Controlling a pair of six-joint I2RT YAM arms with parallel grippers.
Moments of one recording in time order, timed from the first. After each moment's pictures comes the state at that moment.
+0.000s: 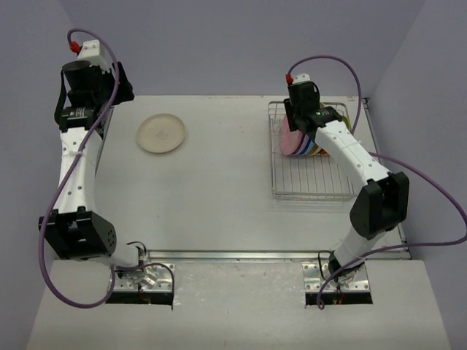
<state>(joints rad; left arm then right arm) 0.20 1.46 1.59 -0.45 0.07 -0.10 0.35 1.70 1.54 -0.55 0.50 -0.03</state>
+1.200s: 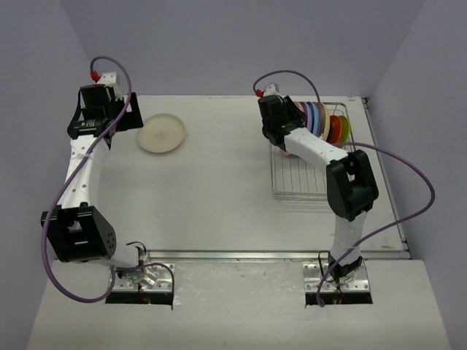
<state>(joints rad) 0.19 1.43 1.39 -0.53 0.05 -0.04 0.46 1.95 1.49 -0.12 0.92 -0.41</state>
